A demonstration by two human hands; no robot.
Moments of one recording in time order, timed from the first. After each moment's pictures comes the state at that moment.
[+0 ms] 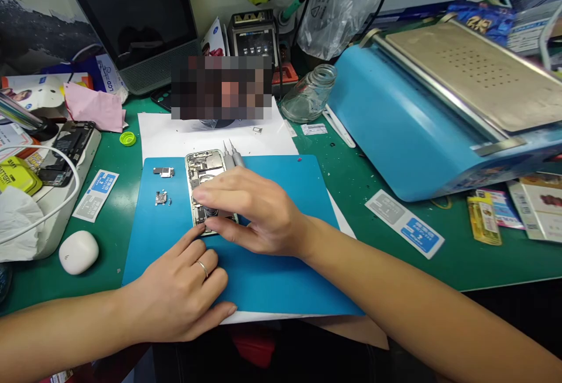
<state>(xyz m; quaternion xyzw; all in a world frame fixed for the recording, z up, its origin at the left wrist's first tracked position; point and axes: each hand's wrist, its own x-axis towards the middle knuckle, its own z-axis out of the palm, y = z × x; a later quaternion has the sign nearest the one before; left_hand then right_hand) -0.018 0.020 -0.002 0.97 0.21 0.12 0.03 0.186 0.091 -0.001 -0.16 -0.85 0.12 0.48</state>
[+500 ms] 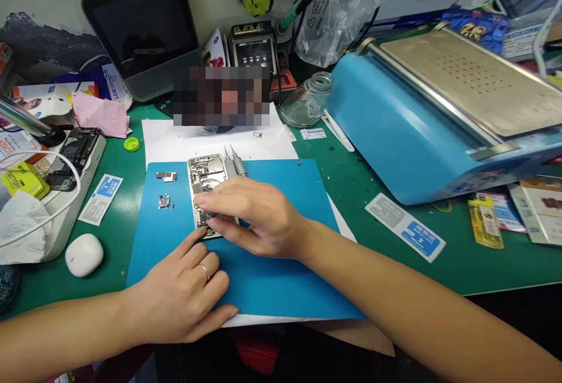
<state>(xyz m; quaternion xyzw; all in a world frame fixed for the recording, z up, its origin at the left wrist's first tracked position) -0.019 0.020 -0.002 0.97 0.21 0.12 0.03 0.186 0.091 -0.001 -0.16 -0.85 0.12 0.49</state>
